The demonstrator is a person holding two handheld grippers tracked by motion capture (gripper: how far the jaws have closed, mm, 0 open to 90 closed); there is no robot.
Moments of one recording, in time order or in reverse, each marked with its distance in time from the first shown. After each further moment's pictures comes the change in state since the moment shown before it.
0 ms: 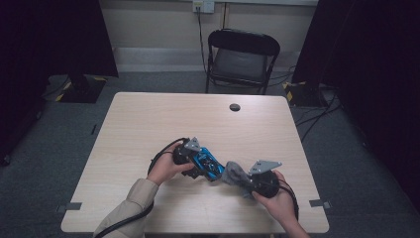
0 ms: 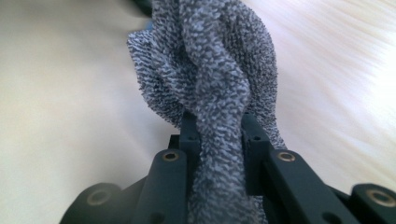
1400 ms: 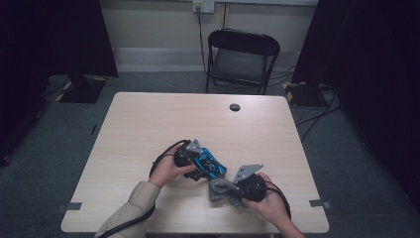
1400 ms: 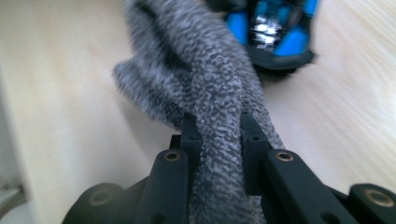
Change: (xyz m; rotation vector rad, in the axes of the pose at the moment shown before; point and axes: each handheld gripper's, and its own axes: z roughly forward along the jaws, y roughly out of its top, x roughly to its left) left arm -0.007 -0.001 0.004 -0.019 0.009 -0.014; right arm 0.025 0.015 0.019 0.097 0.132 -0.128
